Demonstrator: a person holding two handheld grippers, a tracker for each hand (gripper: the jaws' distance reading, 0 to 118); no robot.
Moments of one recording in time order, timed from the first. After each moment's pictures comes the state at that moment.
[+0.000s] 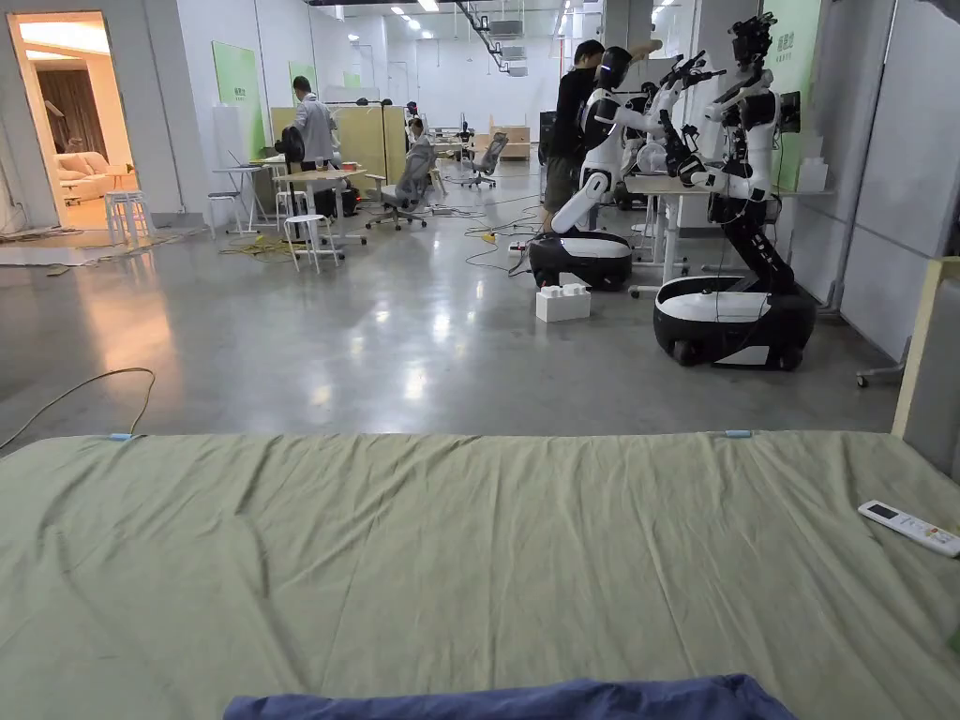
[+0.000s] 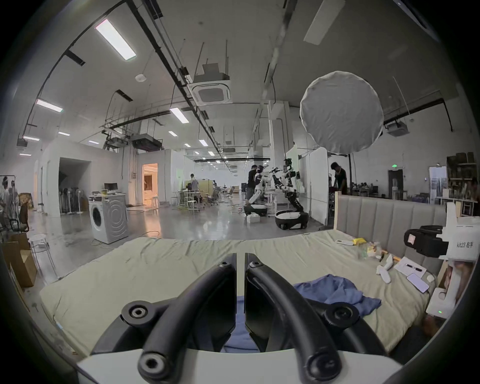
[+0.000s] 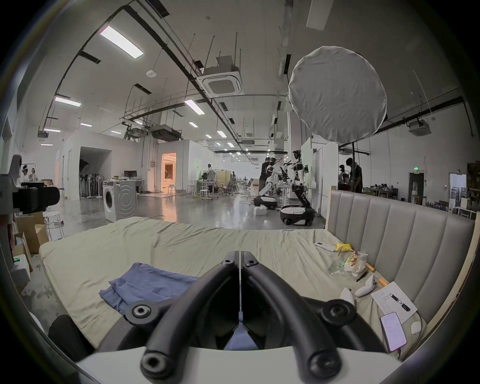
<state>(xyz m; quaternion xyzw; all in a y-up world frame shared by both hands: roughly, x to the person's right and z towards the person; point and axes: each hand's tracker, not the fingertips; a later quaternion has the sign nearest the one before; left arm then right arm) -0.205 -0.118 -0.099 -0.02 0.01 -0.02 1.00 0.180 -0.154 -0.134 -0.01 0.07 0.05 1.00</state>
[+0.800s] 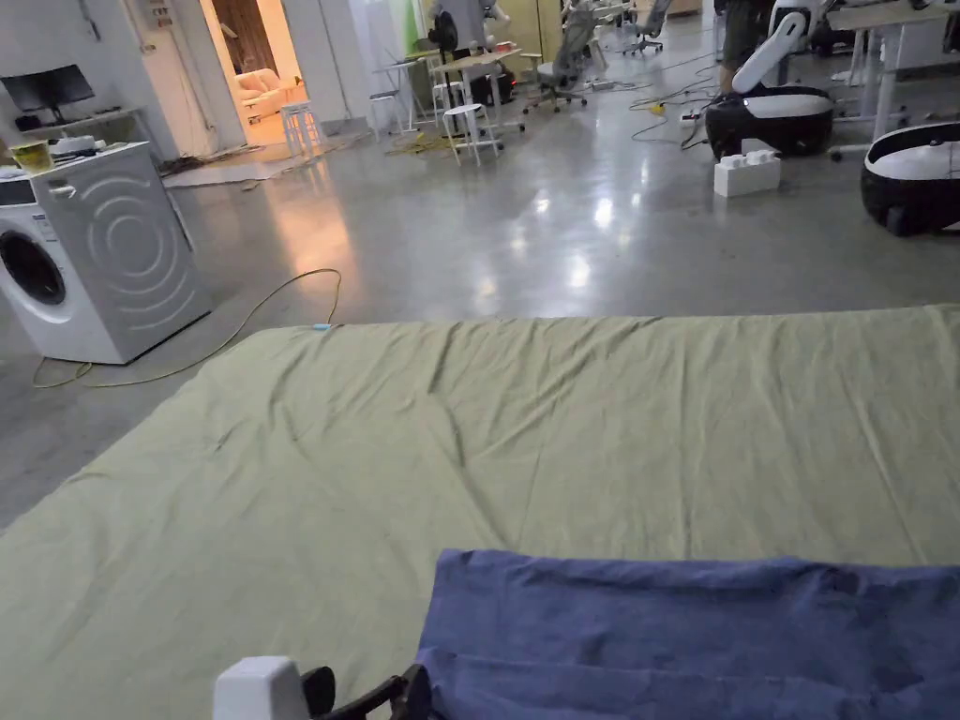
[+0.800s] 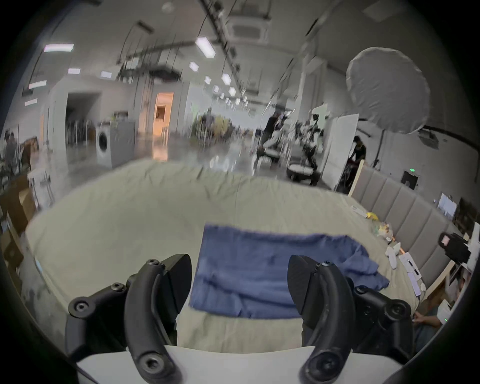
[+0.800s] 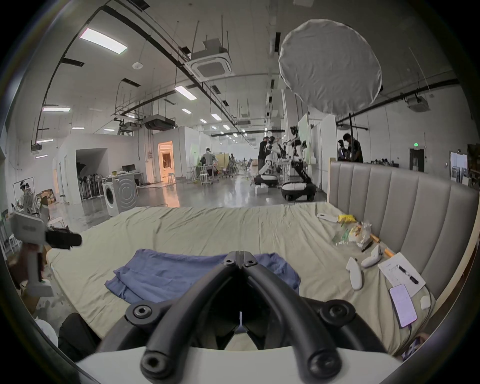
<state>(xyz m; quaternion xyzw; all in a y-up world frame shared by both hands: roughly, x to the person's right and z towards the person) -0.303 -0.238 -0.199 -0.26 0.04 0.11 0.96 0.201 -0.188 -0.138 -0.11 0.07 -0.01 0.99</state>
